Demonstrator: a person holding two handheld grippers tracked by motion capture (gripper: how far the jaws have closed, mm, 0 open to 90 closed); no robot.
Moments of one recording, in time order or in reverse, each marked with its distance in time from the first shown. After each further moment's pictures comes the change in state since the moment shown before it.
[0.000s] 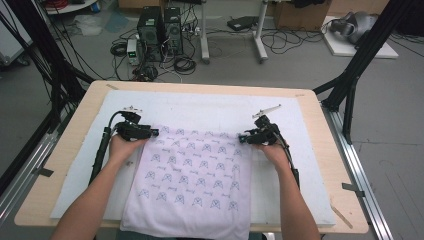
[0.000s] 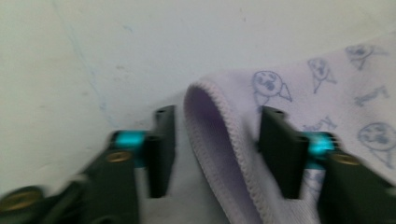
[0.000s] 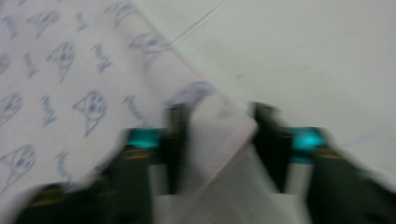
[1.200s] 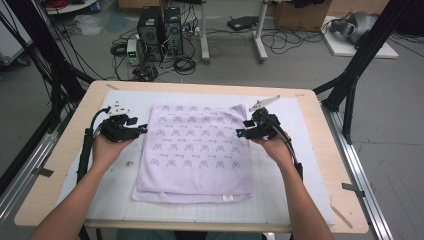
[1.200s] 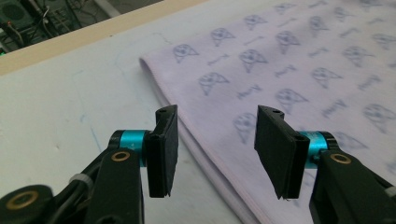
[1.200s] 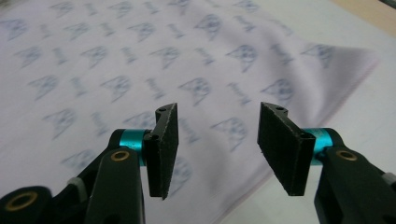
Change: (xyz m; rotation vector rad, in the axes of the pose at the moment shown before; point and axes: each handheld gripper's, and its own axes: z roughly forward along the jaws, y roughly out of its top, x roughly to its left) left arm -0.024 -0.004 -0.075 -0.139 0.090 0.176; right arm 0.044 0.031 -0.041 -0.054 -0.090 -0.147
